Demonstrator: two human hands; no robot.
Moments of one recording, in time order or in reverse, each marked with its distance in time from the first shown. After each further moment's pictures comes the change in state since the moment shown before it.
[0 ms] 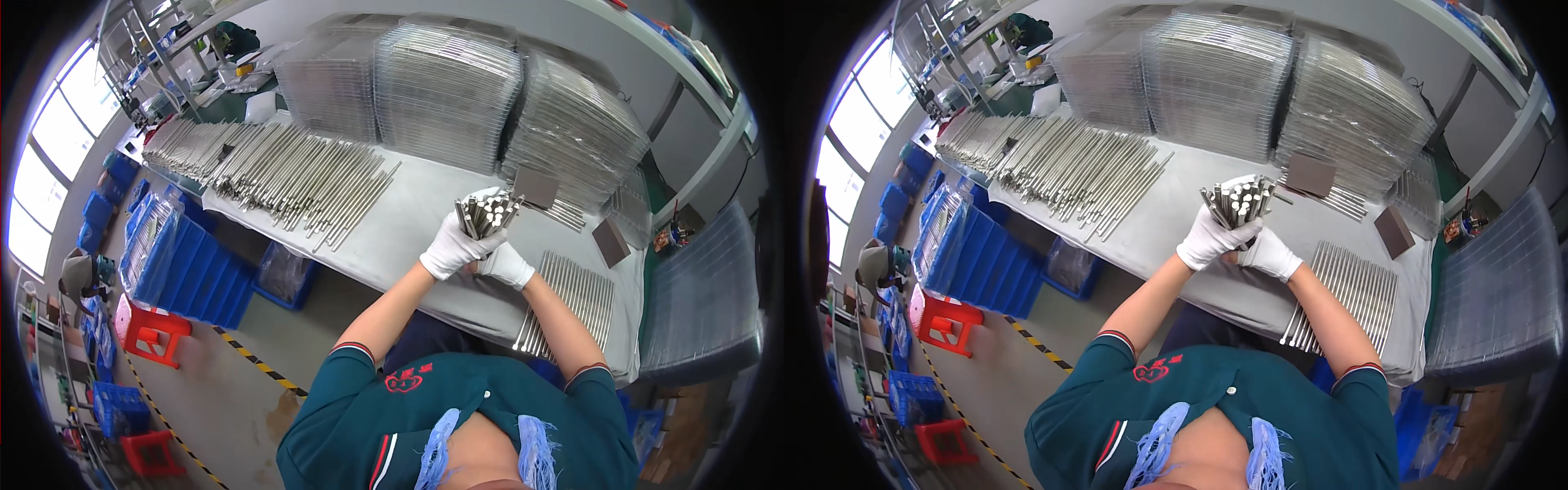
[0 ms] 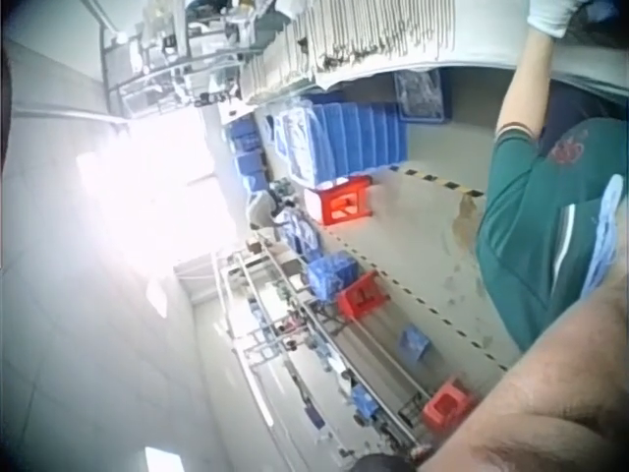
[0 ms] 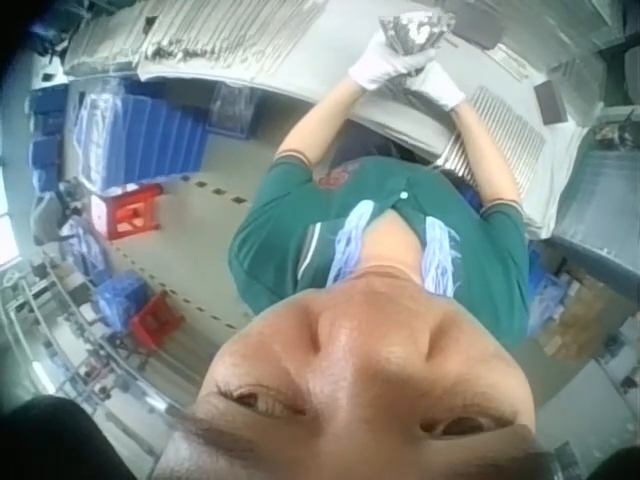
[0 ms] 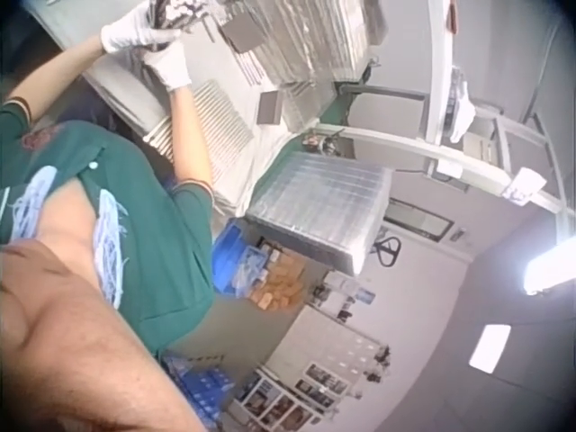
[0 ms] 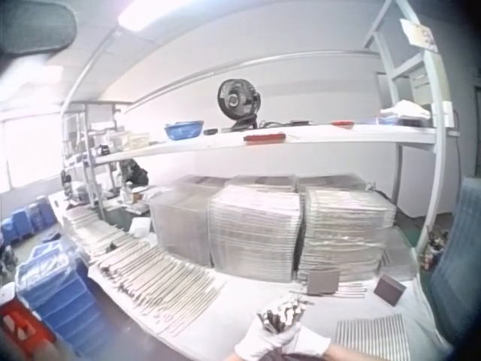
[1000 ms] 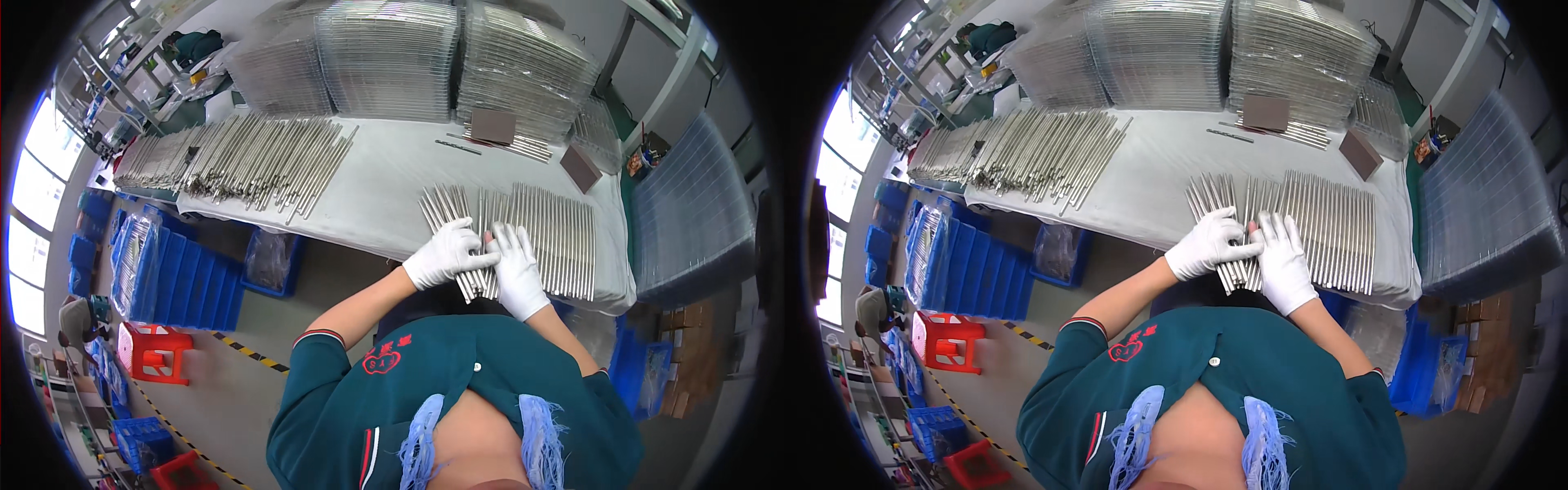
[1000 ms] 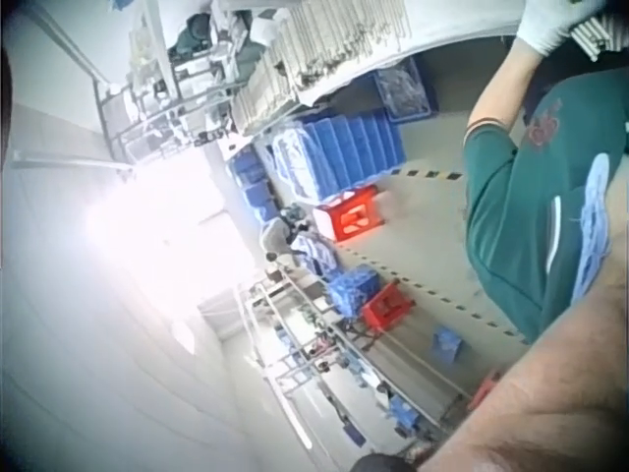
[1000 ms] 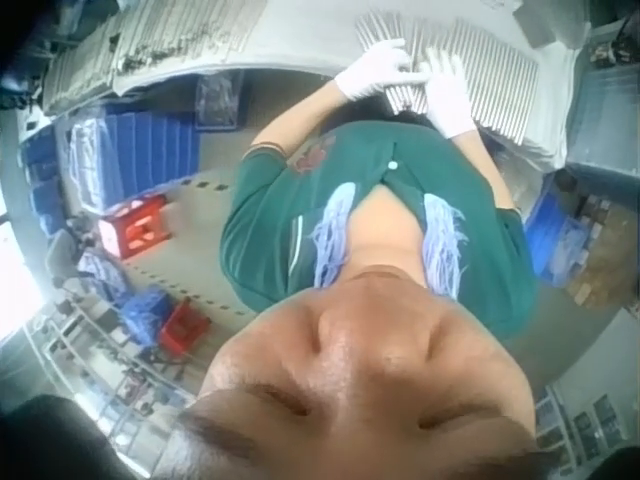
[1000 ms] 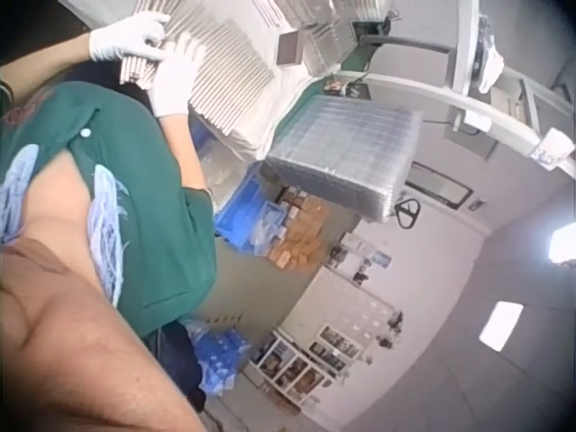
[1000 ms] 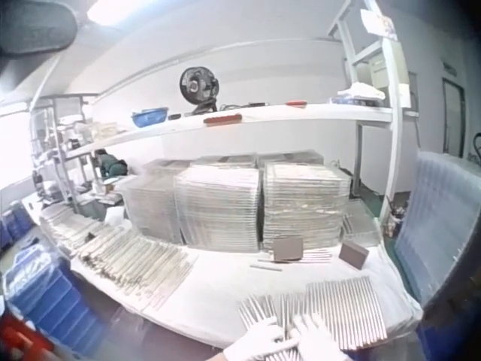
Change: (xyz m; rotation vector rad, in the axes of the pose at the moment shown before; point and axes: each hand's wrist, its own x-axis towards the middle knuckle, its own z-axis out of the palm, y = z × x) left_hand -0.087 -0.005 0.024 0.769 -0.641 0.678; right_hand -0.160 -0.054 0.049 -1.315 0.162 0.150
